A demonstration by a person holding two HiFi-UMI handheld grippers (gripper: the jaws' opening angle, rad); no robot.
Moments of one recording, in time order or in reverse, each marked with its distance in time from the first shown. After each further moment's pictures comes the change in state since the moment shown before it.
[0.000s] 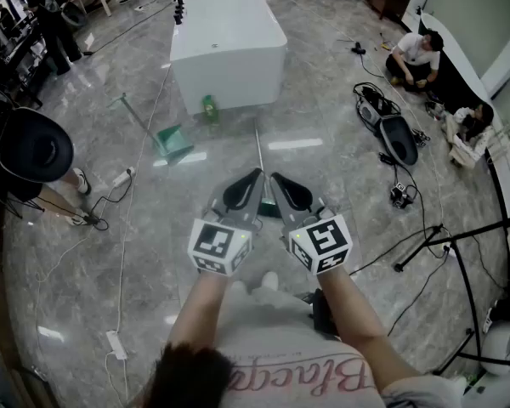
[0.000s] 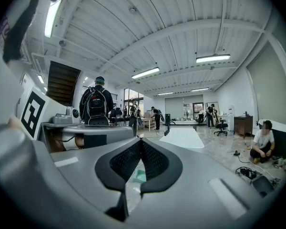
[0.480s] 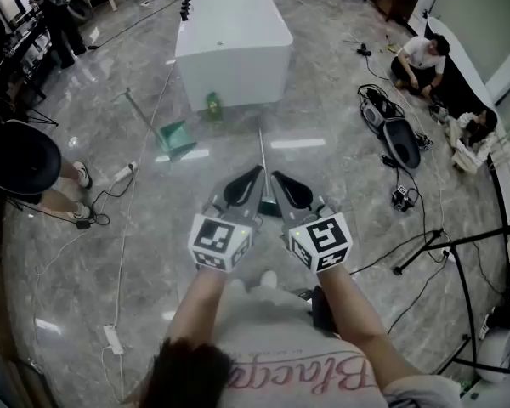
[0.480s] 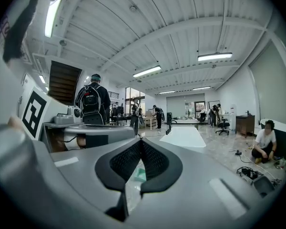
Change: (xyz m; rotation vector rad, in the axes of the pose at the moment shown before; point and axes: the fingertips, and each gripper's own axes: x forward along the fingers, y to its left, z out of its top) left arm 0.002 0.004 -0.003 0.002 0.016 0.009; right arm 0.004 0.001 -0.002 -0.001 0.019 0.012
